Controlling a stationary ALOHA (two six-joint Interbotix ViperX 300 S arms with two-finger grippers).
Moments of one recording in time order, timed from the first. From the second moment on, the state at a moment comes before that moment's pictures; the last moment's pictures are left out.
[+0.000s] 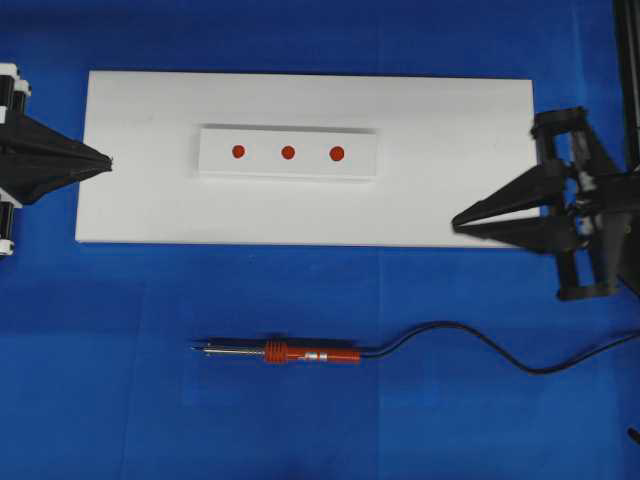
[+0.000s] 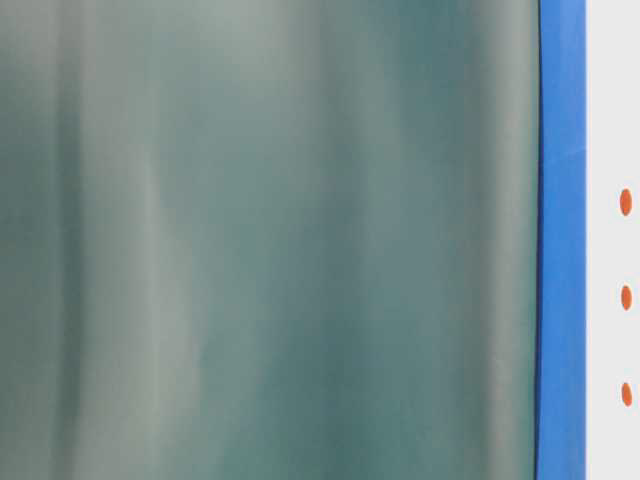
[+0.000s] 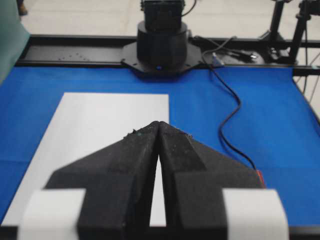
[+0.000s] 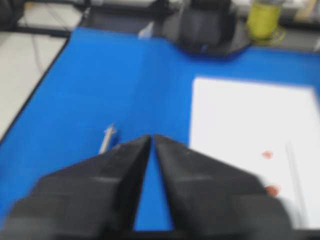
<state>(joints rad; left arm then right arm) 0.00 -0.97 1.20 0.00 -0.29 0.00 0.13 -0.67 0.98 0.00 -0.15 0.17</state>
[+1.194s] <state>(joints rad) 0.01 -1.00 1.22 0.00 -0.30 0.00 0.27 0.22 0.56 0.06 -0.17 0.37</state>
